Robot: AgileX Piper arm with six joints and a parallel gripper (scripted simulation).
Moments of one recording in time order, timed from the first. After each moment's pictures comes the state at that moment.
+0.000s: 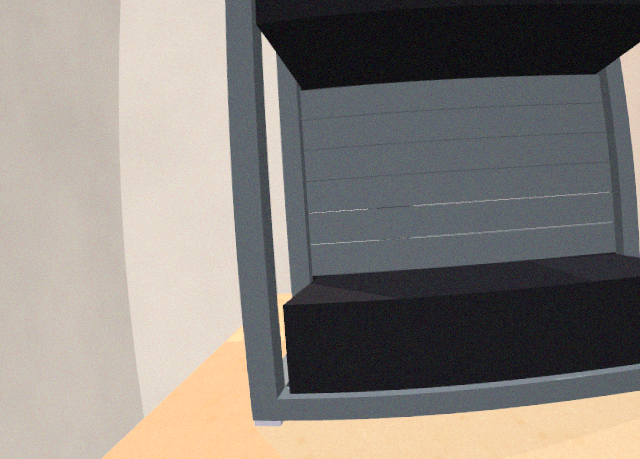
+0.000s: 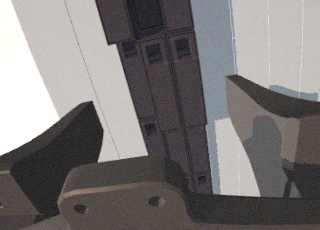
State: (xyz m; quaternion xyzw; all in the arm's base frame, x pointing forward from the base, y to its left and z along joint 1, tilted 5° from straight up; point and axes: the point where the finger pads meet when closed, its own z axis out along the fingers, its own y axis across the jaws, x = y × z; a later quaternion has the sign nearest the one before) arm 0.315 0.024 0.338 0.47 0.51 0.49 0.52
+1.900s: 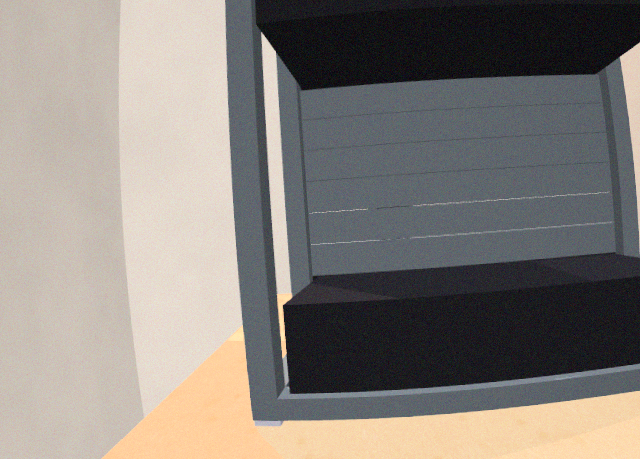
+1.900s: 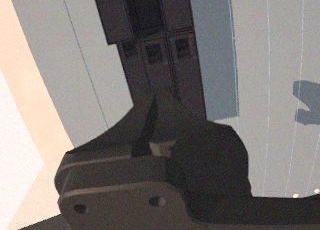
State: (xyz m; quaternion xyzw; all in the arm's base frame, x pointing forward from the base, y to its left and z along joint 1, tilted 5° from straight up) arm 0.315 0.024 0.338 0.47 0.51 0.49 0.52
